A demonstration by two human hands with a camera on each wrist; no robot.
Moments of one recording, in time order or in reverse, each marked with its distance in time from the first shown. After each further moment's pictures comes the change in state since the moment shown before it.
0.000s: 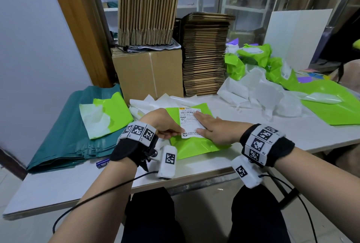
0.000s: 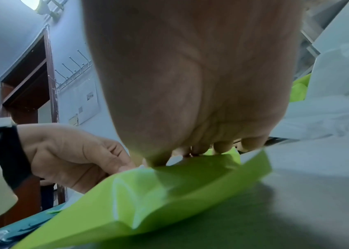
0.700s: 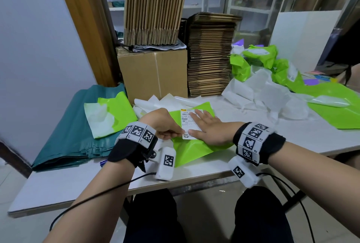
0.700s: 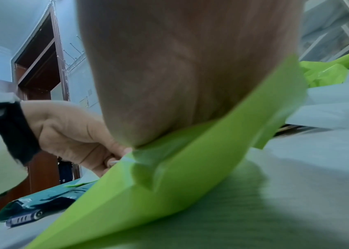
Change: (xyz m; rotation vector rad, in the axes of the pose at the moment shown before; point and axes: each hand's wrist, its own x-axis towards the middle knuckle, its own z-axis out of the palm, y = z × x) left_hand 0.005 -0.009 -0.012 0.018 -0.033 0.023; right_hand 0.023 -0.018 0.004 -0.056 -0.025 0.032
